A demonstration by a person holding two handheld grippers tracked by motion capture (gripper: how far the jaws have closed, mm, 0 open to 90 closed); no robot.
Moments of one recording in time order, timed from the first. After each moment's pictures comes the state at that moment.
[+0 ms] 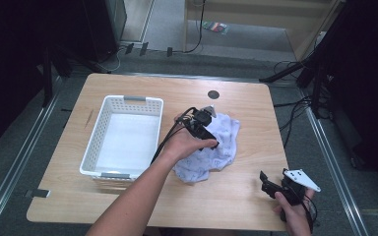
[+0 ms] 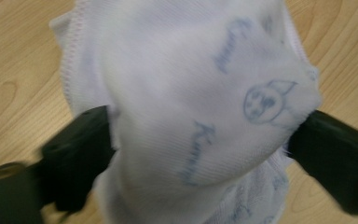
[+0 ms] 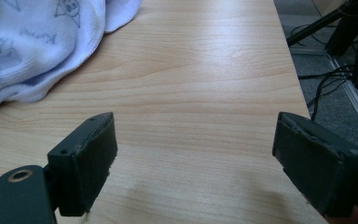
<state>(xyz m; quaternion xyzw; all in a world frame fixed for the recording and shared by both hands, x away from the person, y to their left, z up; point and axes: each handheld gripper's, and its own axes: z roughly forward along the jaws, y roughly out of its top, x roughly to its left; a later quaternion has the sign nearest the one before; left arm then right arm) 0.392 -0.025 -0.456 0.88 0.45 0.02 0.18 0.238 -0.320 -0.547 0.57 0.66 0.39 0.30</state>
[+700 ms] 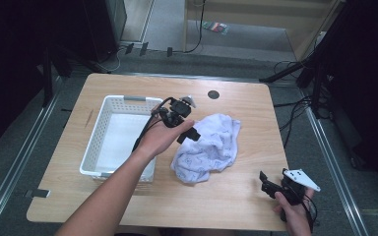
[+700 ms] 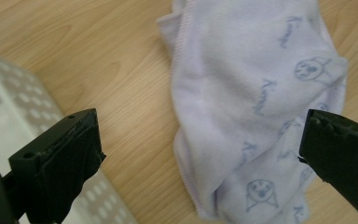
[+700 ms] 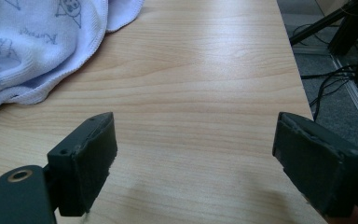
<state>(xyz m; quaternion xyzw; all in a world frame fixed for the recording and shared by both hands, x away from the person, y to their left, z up) 0.380 0.041 -0.415 0.86 0.47 0.08 0.20 0.239 -0.320 -0.547 0.57 0.66 0.39 0.30</state>
